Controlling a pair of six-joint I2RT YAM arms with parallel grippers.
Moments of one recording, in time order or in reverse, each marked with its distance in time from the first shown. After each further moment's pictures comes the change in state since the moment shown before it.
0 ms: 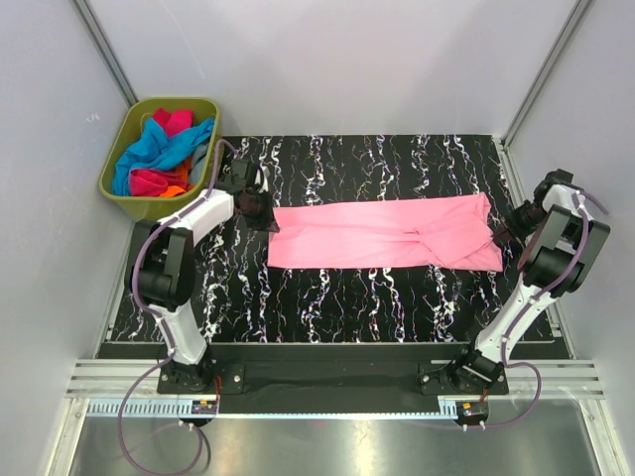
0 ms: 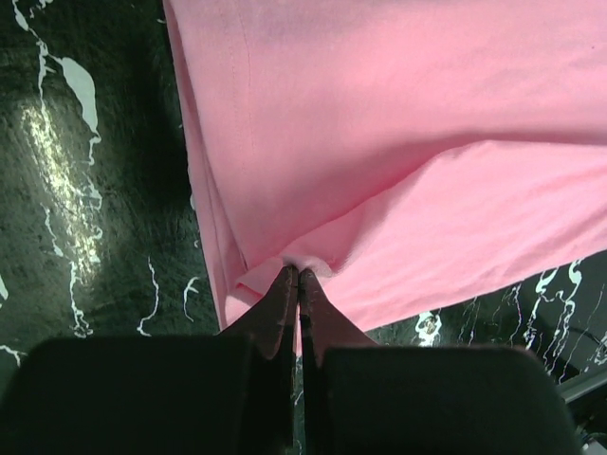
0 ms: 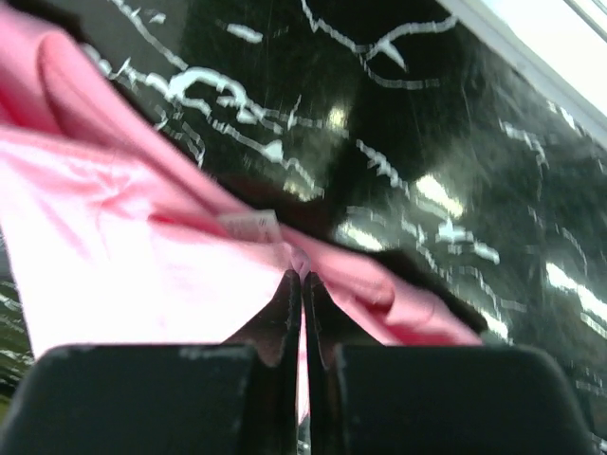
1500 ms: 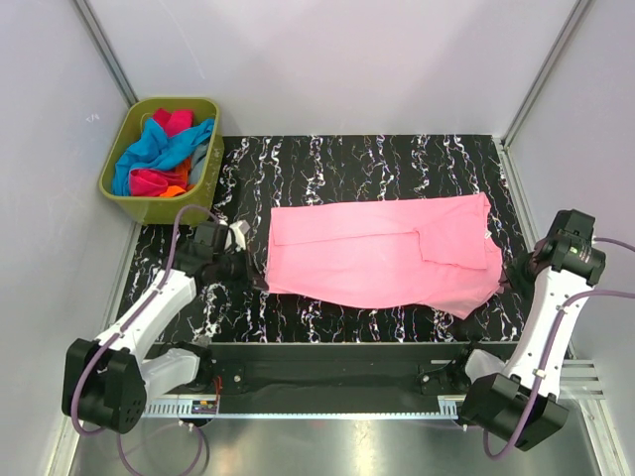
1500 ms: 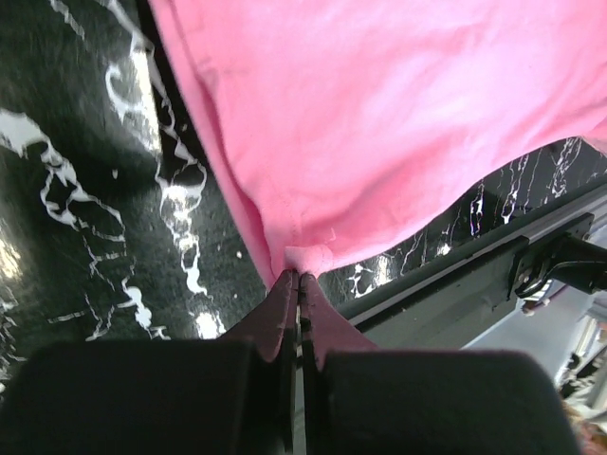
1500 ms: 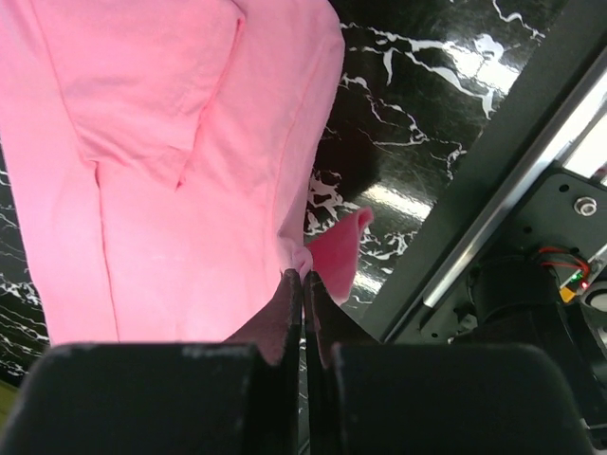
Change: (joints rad) left arm -0.016 -0.751 -0.620 -0.069 0.165 -0.080; right arm 0.000 -1.082 -0.389 -0.500 0.210 0.227
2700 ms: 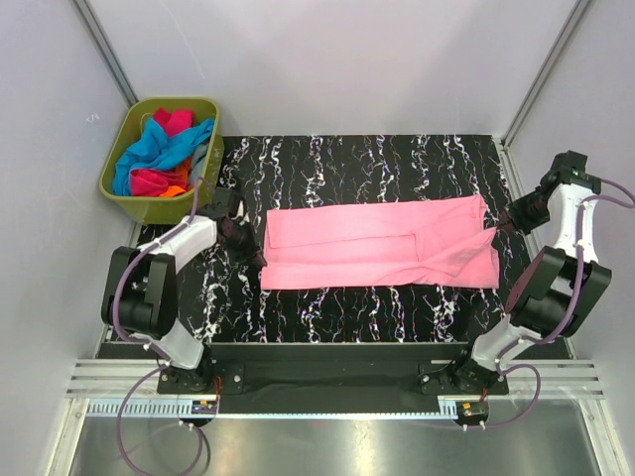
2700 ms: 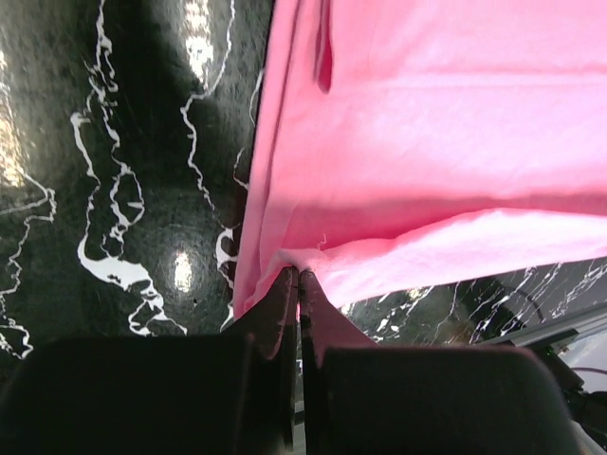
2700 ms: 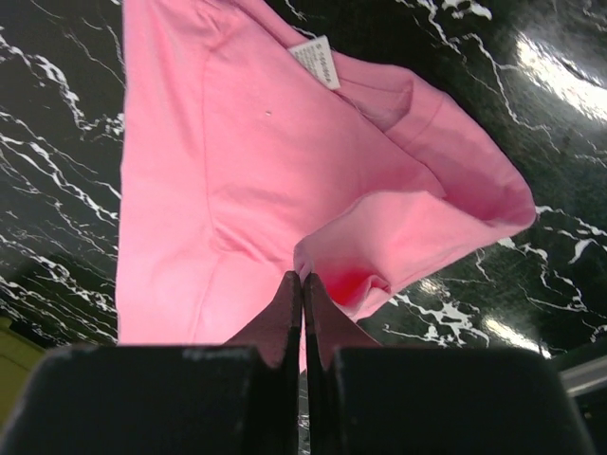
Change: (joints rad) left arm 0.075 0.515 0.298 -0.007 -0.118 -0.081; right arm 0.062 0.660 0.327 0.269 -0.155 -0.061
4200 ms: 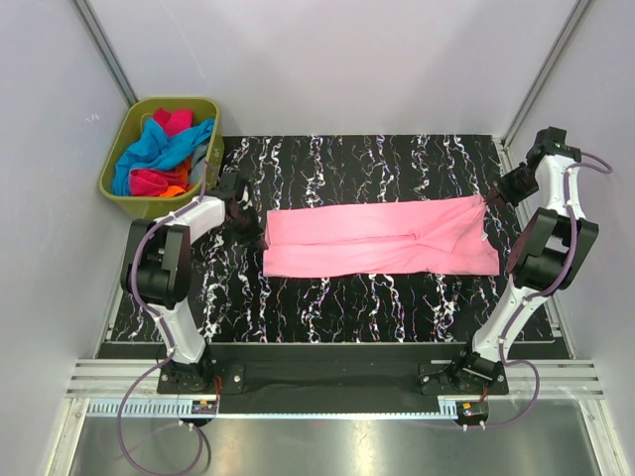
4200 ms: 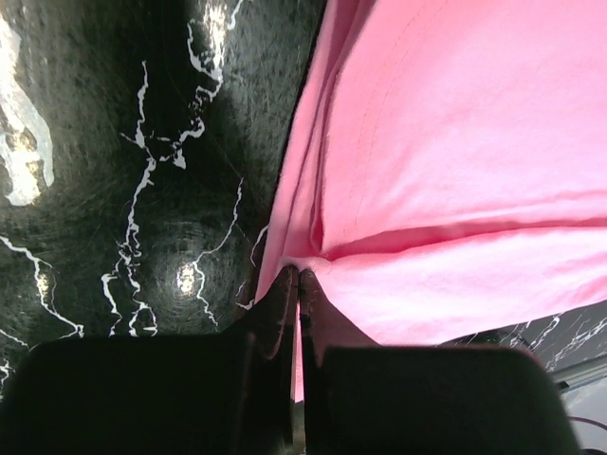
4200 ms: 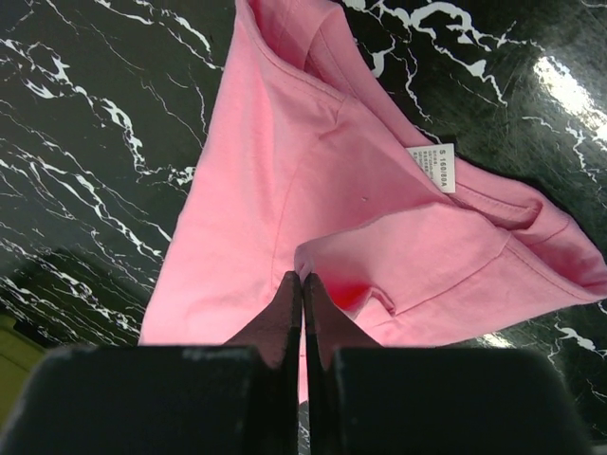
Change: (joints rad) left arm 0.021 0.229 0.209 0.011 -0.049 -0.001; right arm 0.085 0.360 0.345 0.013 -0.033 -0.007
